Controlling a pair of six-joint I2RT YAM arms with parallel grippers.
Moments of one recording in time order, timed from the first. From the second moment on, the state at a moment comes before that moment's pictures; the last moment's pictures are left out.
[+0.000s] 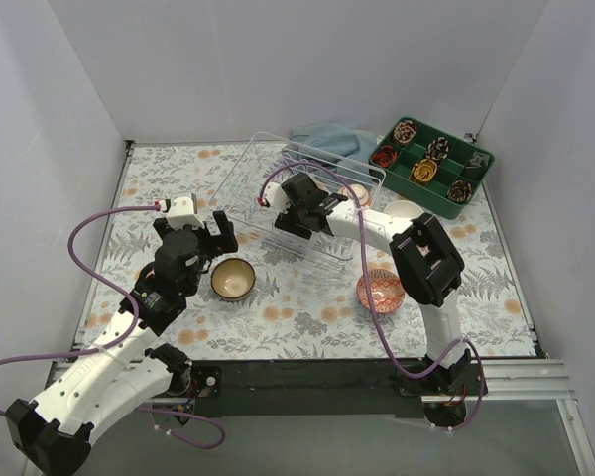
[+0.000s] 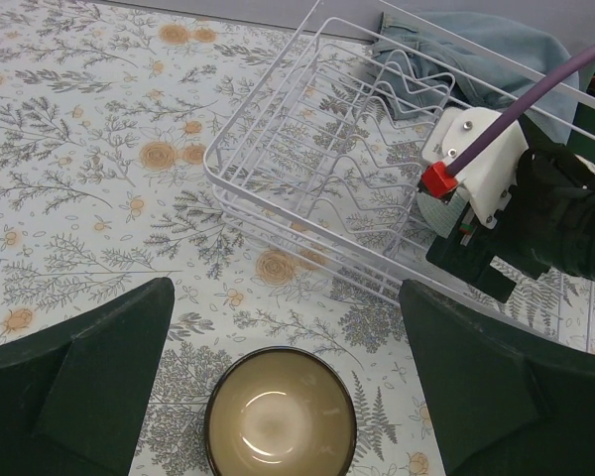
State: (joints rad) left arm -0.58 0.74 0.69 -0.20 -0.52 -0.32; right arm 0.79 2.04 1.54 -0.32 0.25 -0.60
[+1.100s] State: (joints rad) left arm -0.56 0.74 0.69 -0.20 -0.48 -0.32; right arm 0.79 2.08 1.47 -0.14 0.37 -0.67
